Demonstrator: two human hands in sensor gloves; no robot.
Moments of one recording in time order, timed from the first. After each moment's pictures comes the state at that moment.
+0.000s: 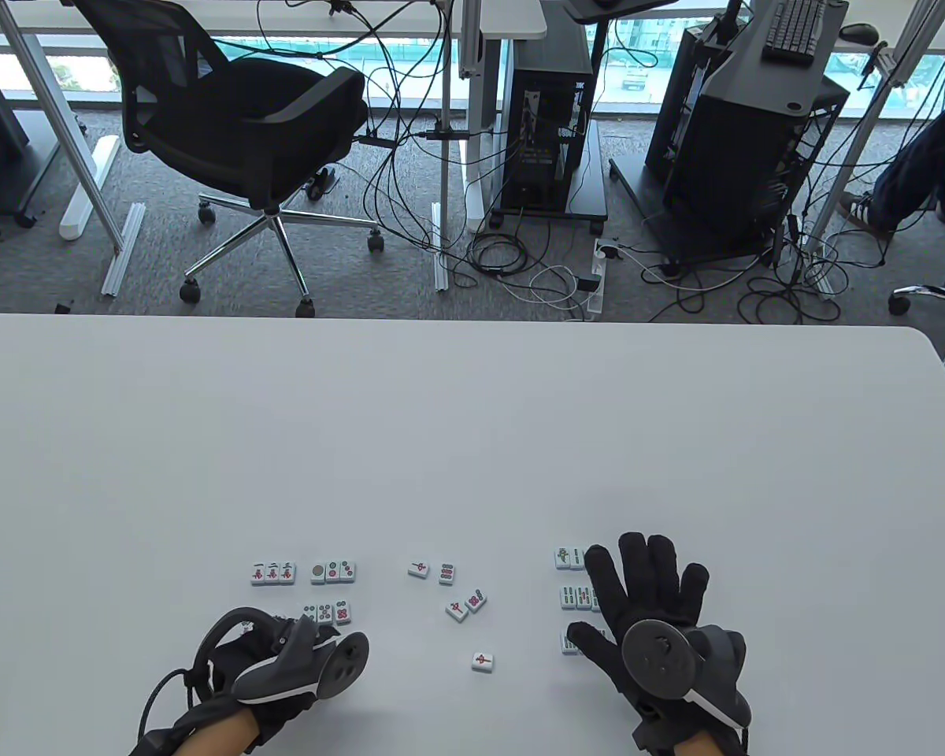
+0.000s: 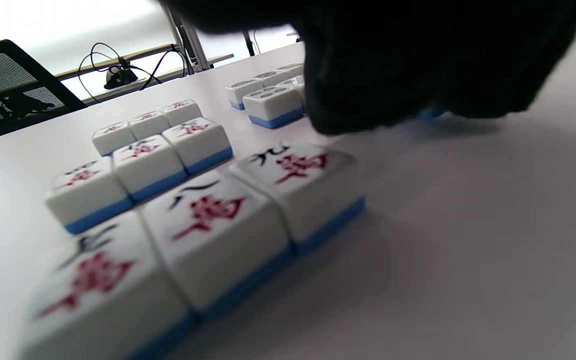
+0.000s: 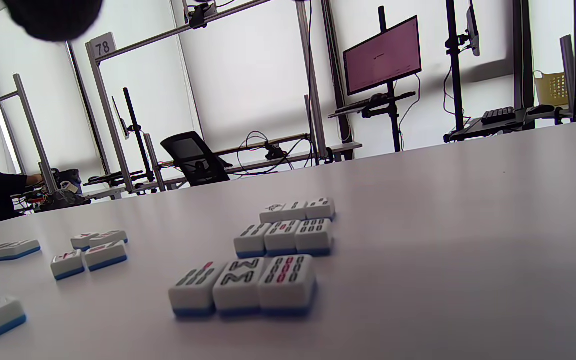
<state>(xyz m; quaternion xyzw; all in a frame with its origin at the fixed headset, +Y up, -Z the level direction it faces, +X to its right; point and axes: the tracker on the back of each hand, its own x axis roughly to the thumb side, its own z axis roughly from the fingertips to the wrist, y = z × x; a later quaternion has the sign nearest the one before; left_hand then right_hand) -0.178 -0.765 -0.228 -0.09 -0.20 -0.15 0.96 0.194 -0.723 -0.233 0.15 -0.05 0.98 0.13</state>
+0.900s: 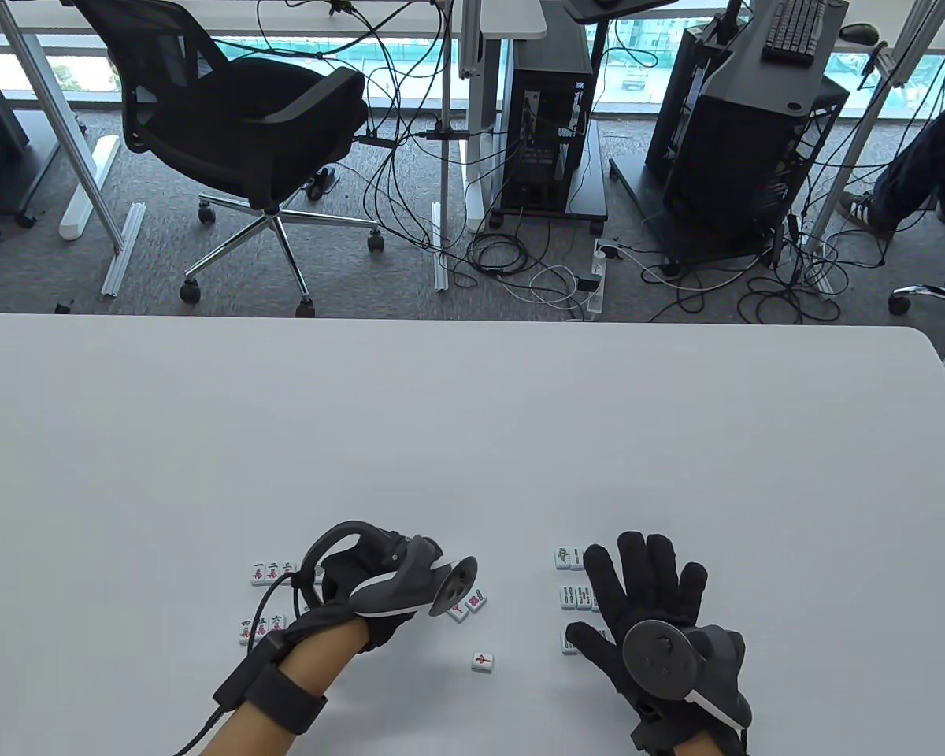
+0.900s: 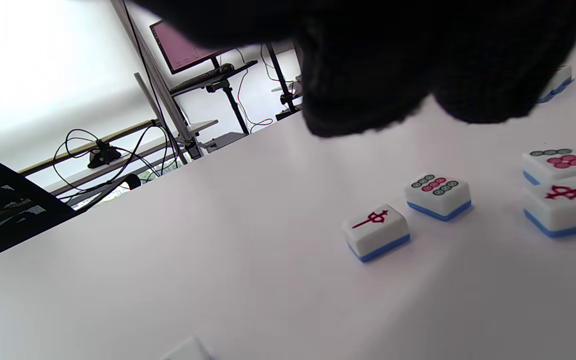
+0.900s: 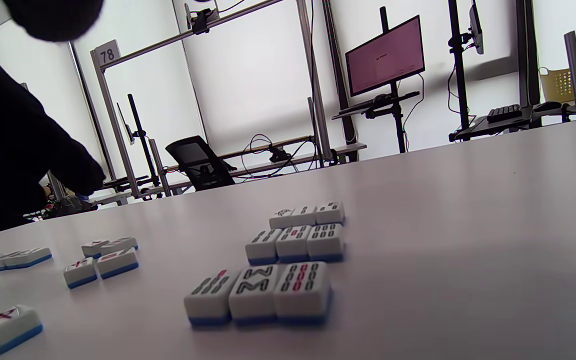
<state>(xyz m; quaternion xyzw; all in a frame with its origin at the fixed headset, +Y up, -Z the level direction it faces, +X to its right) -0.065 -0.713 -0.310 -0.01 -0.23 -0.19 0.96 0.193 -0.723 -0.233 0.15 -0.05 0.98 0.14</state>
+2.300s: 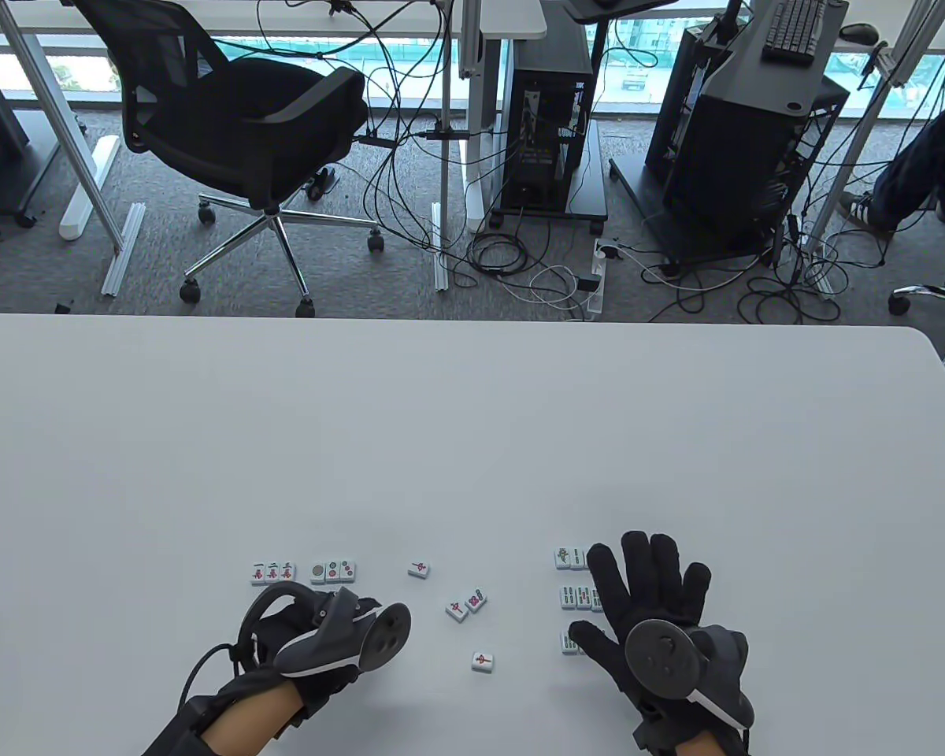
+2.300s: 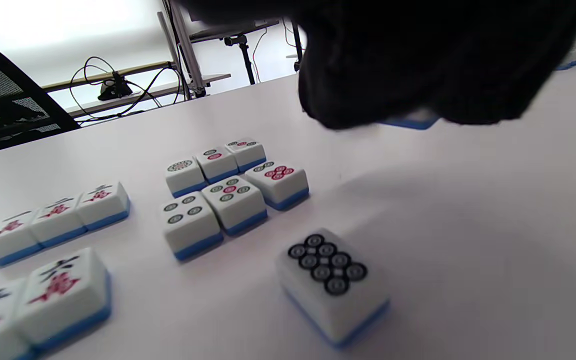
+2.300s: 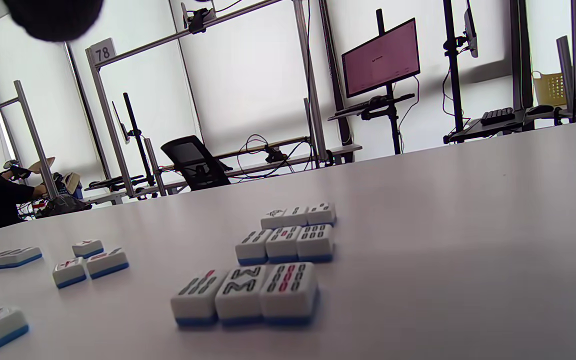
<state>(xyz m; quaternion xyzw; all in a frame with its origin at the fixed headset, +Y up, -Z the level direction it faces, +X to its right) -0.142 -0.736 -0.242 -0.07 -0.20 -0.12 0.97 0.195 -0.723 -0.233 0.15 -0.05 0.98 0.13</state>
